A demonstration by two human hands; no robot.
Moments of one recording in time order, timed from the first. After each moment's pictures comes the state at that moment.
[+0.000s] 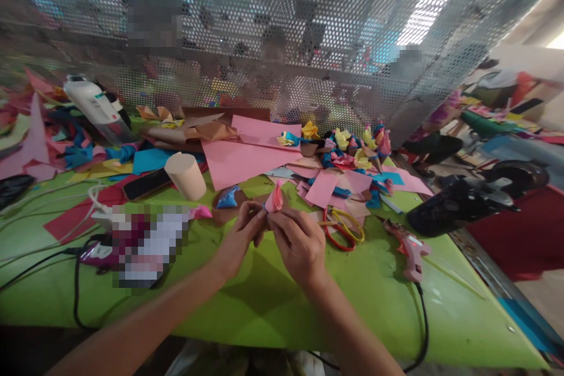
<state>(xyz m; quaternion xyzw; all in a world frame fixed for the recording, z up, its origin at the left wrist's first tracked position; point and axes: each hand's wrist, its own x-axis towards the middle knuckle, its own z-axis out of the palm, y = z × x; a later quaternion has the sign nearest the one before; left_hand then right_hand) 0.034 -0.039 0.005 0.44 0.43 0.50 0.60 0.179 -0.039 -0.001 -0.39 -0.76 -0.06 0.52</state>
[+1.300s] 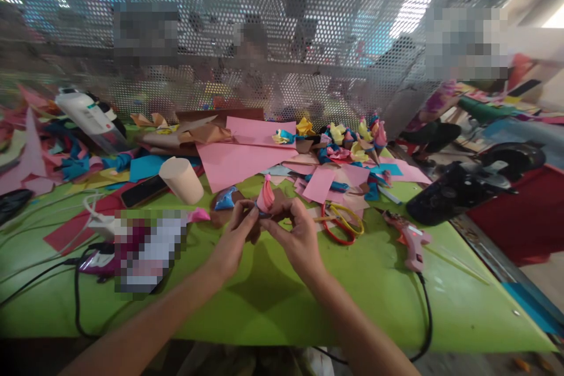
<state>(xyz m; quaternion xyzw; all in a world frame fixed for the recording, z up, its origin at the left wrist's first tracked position) 0.032 -0.039 -0.002 0.43 0.42 0.53 0.60 0.170 -0.033 -0.009 -0.40 -0.59 0.36 0.61</state>
